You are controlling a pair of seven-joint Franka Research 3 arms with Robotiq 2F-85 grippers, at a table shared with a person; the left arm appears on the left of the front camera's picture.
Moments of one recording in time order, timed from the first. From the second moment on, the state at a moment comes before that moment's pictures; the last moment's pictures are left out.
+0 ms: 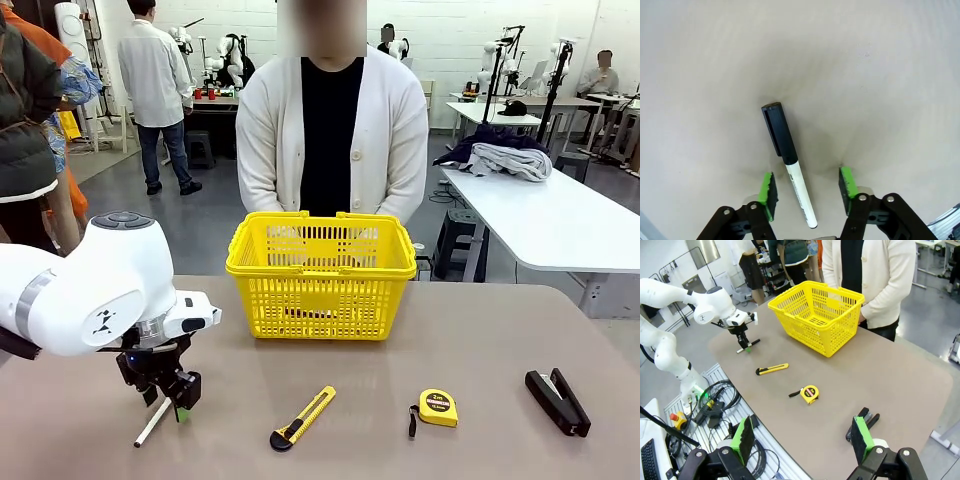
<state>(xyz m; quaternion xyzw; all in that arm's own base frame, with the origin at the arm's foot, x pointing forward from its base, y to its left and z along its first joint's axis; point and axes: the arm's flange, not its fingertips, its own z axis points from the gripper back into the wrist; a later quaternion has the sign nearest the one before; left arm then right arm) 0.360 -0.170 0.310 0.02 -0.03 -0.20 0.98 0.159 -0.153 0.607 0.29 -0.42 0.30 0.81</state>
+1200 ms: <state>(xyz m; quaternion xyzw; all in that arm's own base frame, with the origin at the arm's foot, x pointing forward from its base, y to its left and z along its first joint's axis) 0.348 -0.167 0.348 -0.02 -0.01 -0.24 0.97 0.159 -0.153 0.607 0.29 -0.42 0.30 0.81</state>
